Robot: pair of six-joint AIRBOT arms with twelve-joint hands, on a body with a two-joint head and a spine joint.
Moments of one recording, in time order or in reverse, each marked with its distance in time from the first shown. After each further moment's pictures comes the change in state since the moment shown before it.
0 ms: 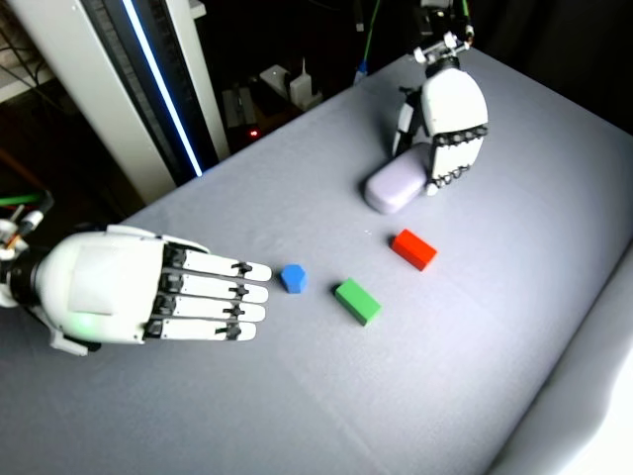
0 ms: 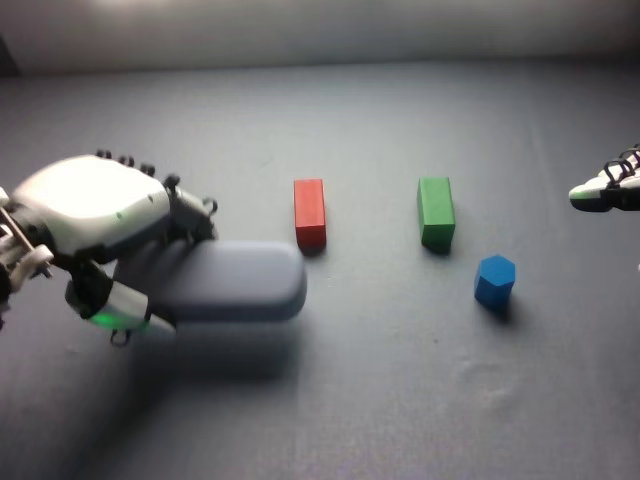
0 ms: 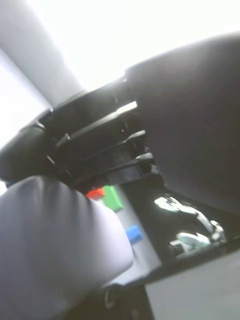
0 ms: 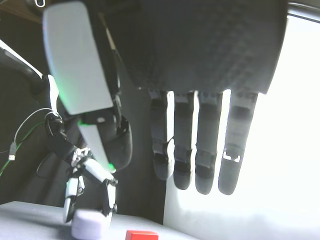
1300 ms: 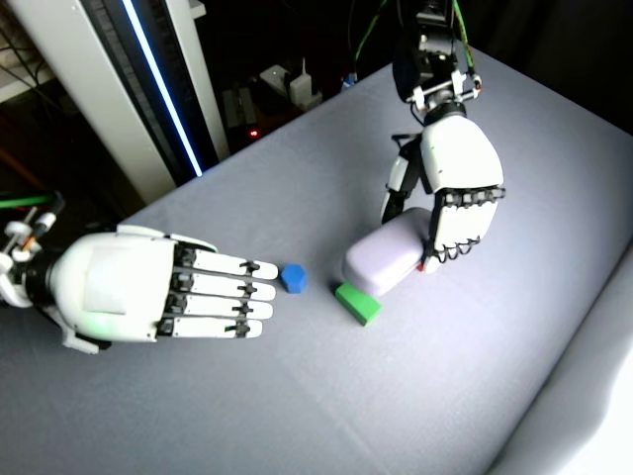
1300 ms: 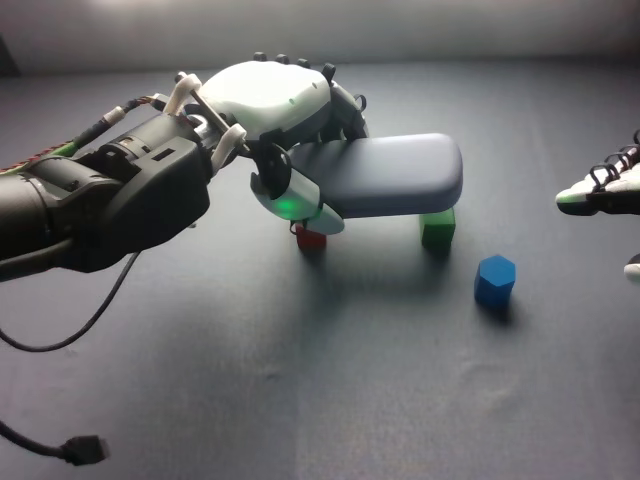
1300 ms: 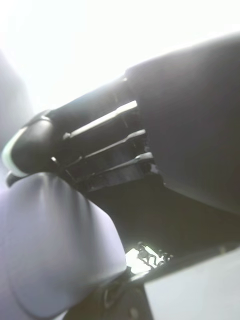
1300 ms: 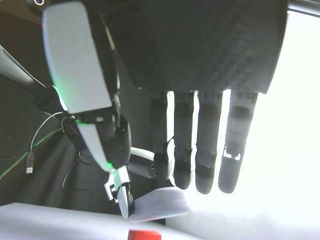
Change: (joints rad) left arm -0.315 -0.409 0.340 -0.053 0.190 0.002; right arm 0.019 -0.029 0.017 -0.011 -0.019 0.002
